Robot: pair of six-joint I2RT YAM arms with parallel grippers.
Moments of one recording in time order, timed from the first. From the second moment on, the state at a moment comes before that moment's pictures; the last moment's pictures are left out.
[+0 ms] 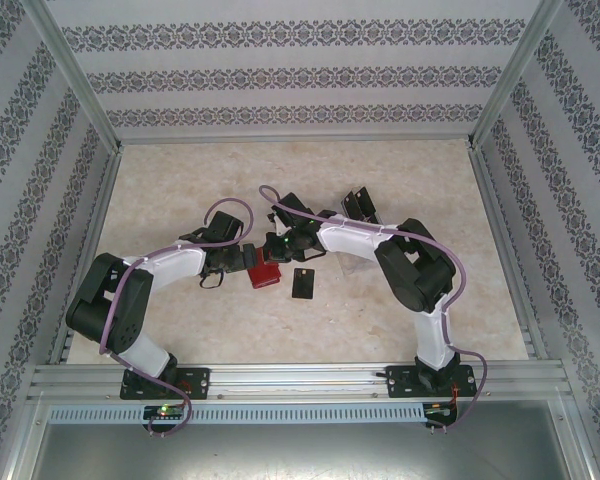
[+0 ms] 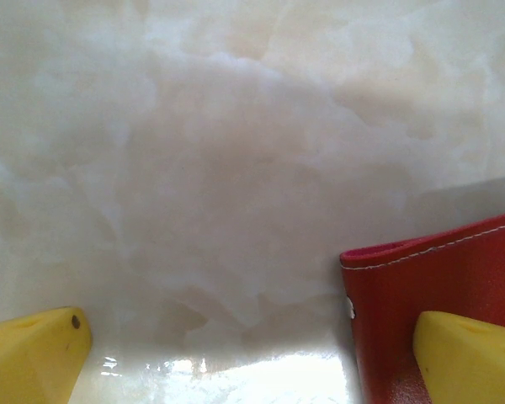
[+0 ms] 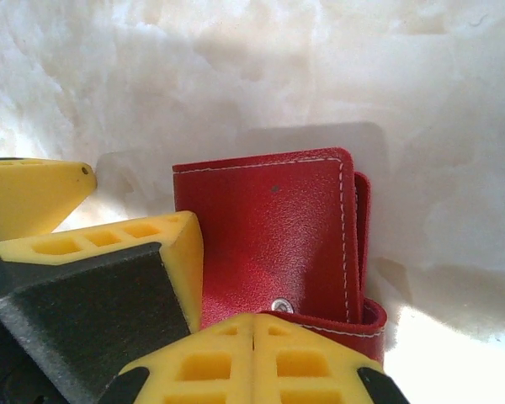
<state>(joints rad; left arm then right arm) -0.38 1.59 0.80 -0.36 -0.07 -0.61 0.74 2.02 1.36 -0.36 -0.40 0.68</state>
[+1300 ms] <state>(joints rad) -0.38 1.58 0.79 -0.36 -0.07 -0.61 0.76 2.05 1.33 -0.27 -0.40 0.71</state>
